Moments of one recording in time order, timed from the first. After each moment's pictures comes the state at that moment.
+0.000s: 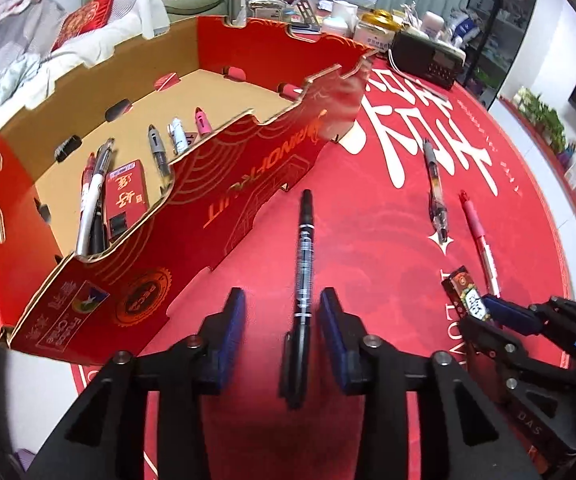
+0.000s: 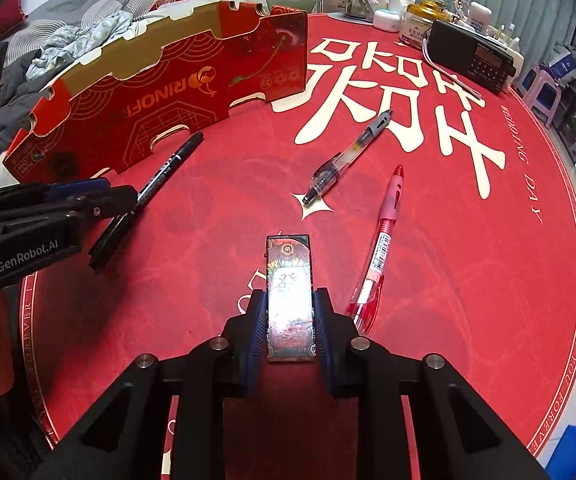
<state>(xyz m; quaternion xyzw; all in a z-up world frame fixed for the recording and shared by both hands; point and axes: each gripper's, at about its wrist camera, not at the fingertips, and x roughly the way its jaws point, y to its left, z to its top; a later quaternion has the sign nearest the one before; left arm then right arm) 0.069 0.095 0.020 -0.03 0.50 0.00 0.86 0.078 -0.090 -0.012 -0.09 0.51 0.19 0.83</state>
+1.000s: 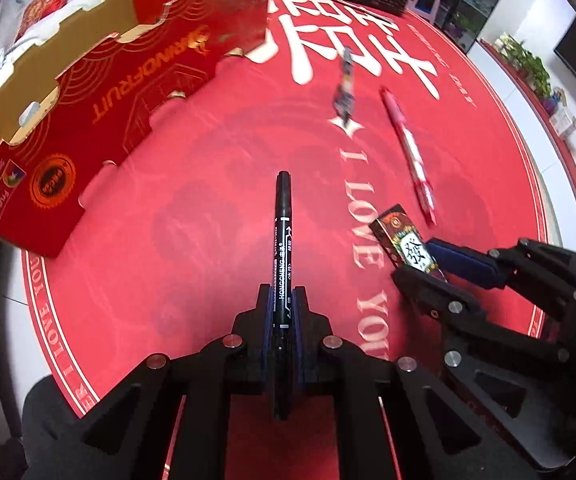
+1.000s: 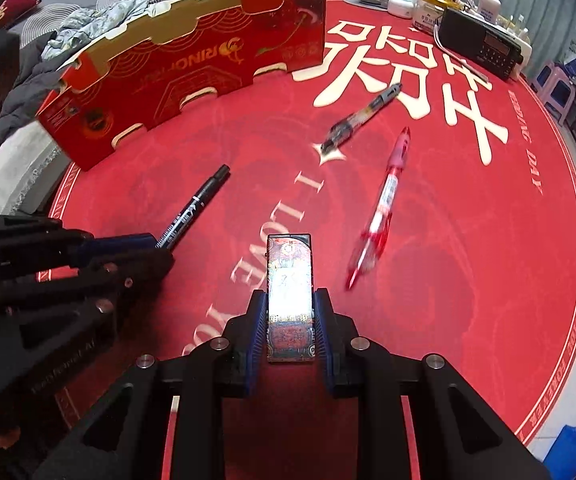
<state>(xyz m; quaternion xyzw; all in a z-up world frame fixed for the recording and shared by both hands) 0.021 0.021 0.012 -0.02 0.59 -0.05 0.81 0.042 -0.096 0.006 -0.10 0.54 0.21 0.81</state>
